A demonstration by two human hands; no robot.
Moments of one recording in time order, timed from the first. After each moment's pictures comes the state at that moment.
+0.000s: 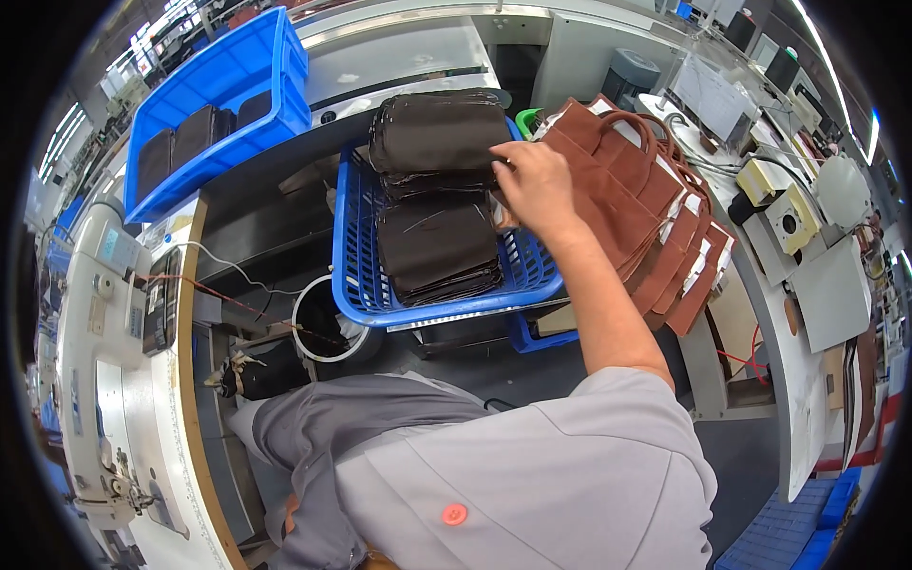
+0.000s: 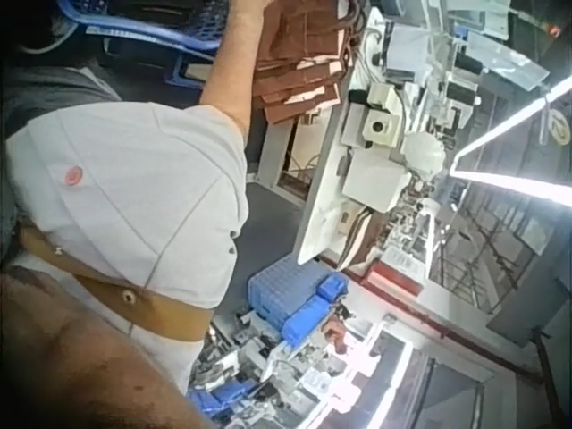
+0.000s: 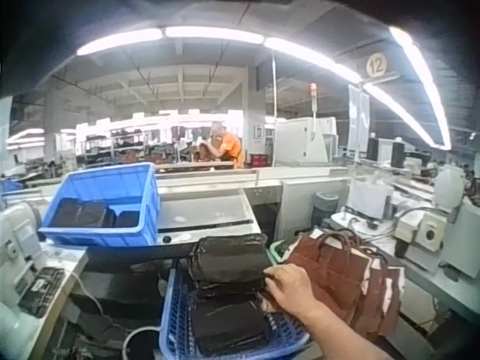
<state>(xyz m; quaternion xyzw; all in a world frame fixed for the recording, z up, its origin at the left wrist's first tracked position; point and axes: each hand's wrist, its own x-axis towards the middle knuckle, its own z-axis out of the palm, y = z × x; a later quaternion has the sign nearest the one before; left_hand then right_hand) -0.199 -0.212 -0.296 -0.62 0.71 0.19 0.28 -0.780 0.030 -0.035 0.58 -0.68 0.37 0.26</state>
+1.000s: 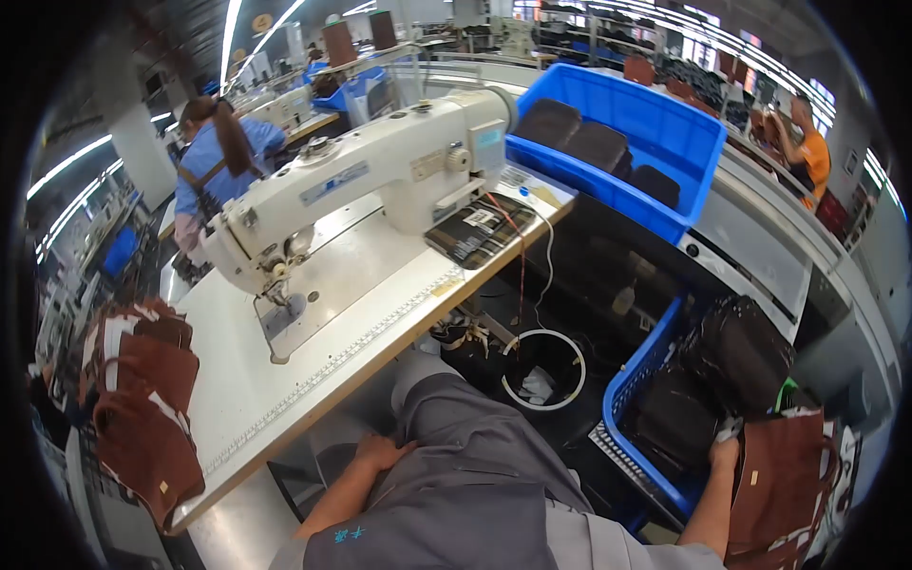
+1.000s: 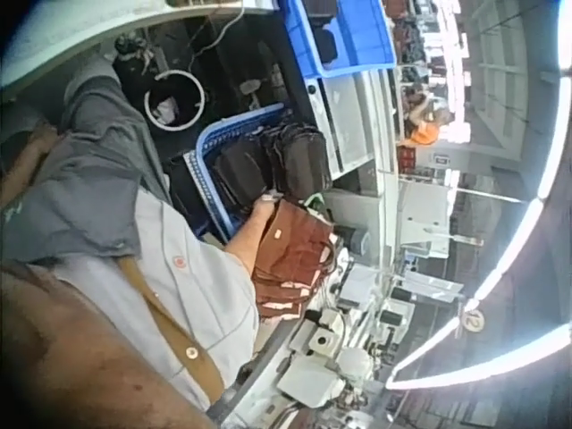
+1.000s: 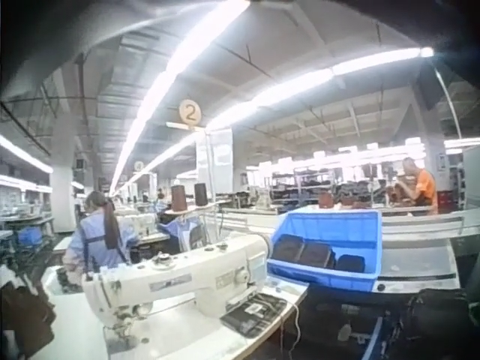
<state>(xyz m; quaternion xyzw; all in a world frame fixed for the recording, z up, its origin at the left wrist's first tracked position) -0.129 0.059 -0.241 -0.72 0.59 0.32 0.16 -0.872 -0.007 -0.228 0.36 -0.92 0.17 -0.04</state>
